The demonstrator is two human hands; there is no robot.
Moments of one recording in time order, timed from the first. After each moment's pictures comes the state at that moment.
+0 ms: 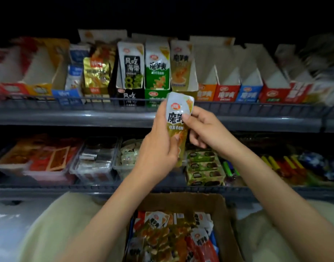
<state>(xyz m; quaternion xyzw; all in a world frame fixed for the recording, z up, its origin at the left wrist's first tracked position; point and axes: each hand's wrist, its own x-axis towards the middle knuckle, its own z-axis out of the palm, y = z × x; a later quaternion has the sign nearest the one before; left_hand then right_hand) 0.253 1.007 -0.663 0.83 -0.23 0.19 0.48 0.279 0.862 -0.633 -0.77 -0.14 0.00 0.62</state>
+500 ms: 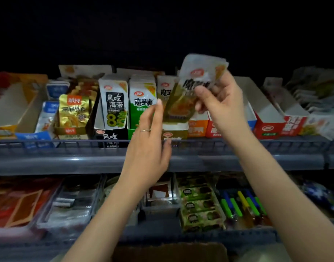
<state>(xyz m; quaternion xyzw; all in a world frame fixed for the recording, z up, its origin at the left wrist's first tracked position) 0.352 0.991 -0.636 0.85 -0.26 0.37 0.27 0.358 0.827 -0.557 -0.70 -0.23 -0.30 0.60</state>
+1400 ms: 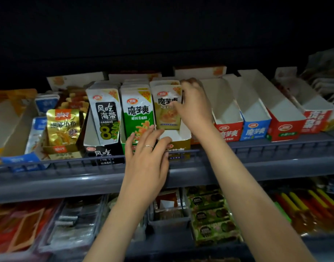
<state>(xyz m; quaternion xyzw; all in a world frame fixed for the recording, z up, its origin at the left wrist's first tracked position) 0.392 0.988 -0.663 0.89 -0.25 0.35 0.16 0.466 0.840 -0.585 -0.90 -0.04 -0.36 0.25</state>
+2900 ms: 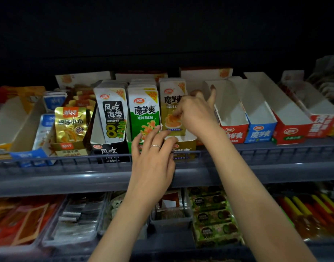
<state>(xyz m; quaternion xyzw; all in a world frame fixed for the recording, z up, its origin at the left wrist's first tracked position) 0.390 0.985 -0.663 0.90 -0.24 0.34 0.14 0.461 0.847 -0.580 -0.97 -0.04 -0.23 0.06</state>
